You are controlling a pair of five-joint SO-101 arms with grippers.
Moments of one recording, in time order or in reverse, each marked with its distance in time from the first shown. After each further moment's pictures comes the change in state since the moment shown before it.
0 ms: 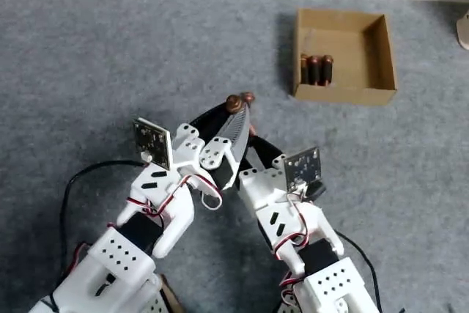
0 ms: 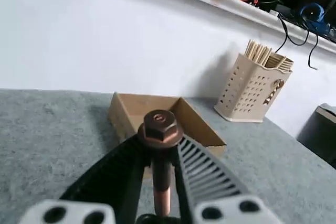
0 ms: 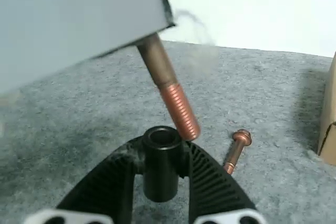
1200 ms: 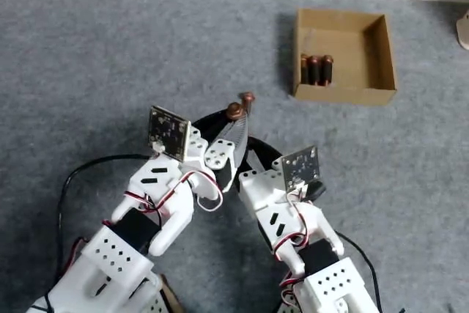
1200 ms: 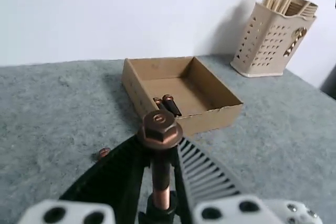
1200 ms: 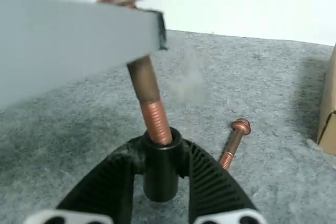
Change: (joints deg) left arm 0.6 -0.4 -7.6 17.7 -7.2; right arm 0.0 0.0 0.0 2.0 0.1
